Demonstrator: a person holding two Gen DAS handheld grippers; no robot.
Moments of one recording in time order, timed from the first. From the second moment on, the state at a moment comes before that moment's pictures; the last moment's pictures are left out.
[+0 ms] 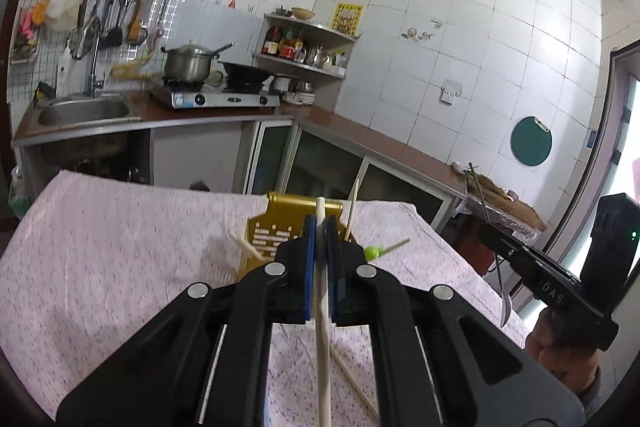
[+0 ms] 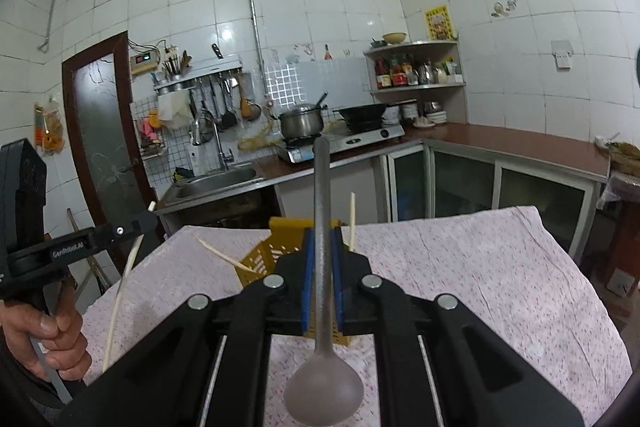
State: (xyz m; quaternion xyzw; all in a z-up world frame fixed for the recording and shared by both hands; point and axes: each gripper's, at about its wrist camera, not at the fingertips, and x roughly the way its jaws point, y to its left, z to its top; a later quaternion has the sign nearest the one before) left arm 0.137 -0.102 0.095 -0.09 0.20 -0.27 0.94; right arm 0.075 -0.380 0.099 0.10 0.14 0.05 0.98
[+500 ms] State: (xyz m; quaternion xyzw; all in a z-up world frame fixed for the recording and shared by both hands) left arm 0.152 -0.108 0.107 -0.09 0.20 -0.27 0.94; right arm 0.089 -0.370 0.104 0.09 0.14 0.06 0.98
